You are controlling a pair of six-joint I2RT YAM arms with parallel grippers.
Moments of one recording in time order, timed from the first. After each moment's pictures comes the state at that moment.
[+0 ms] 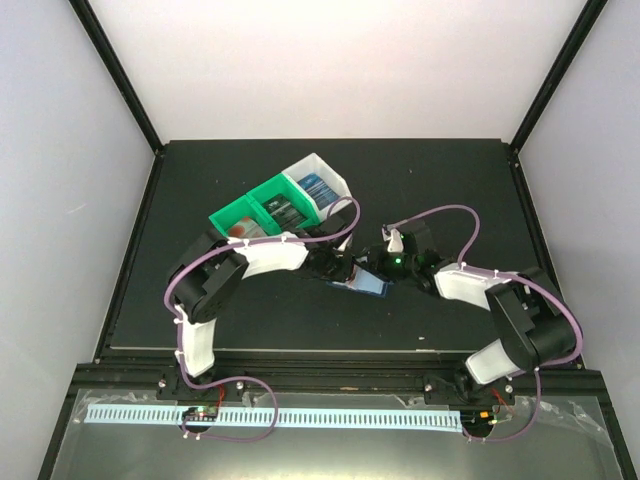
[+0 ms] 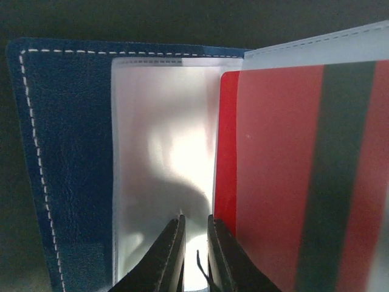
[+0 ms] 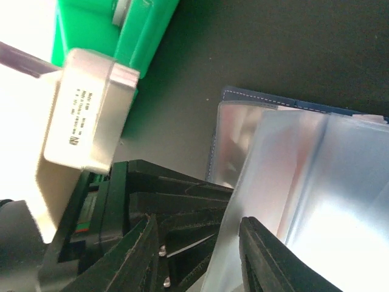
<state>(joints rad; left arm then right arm) -0.80 1.93 1.19 -0.38 0.19 -0.63 0.46 1.49 0.58 0.23 -0.55 0.87</state>
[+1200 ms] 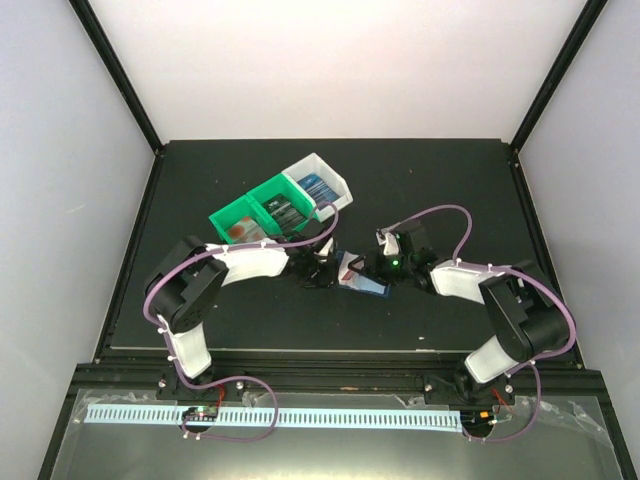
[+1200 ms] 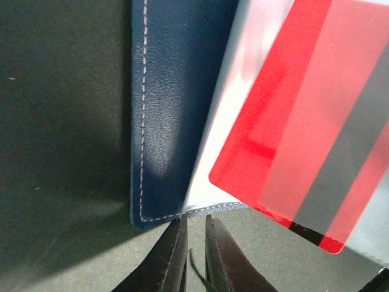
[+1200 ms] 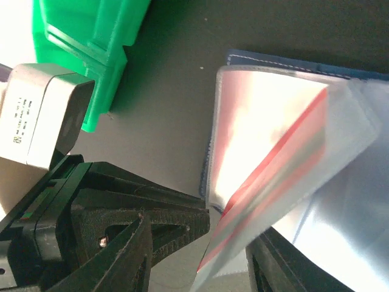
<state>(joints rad) -0.74 1.81 1.03 -0.33 0.32 -0.71 0.47 1.56 0.61 0.17 -0.61 0.82</state>
